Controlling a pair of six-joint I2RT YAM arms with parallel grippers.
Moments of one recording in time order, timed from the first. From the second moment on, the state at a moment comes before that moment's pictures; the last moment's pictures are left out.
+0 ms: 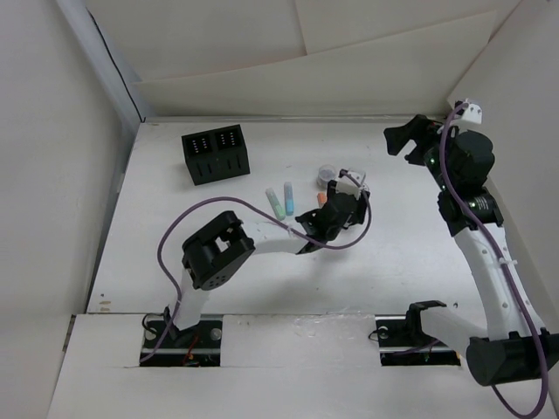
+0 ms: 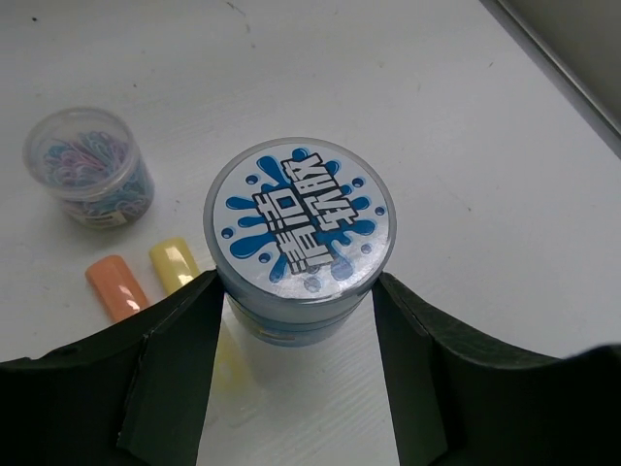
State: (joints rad) left arm -1.07 2.04 1.33 0.42 -0.47 -0.33; right arm 0.11 1.05 1.16 -0.18 -0.09 0.41
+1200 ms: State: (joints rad) left arm -0.21 1.63 1.20 0.18 -0.55 -0.42; right arm 0.31 1.08 1.00 -0.12 -0.07 0.45
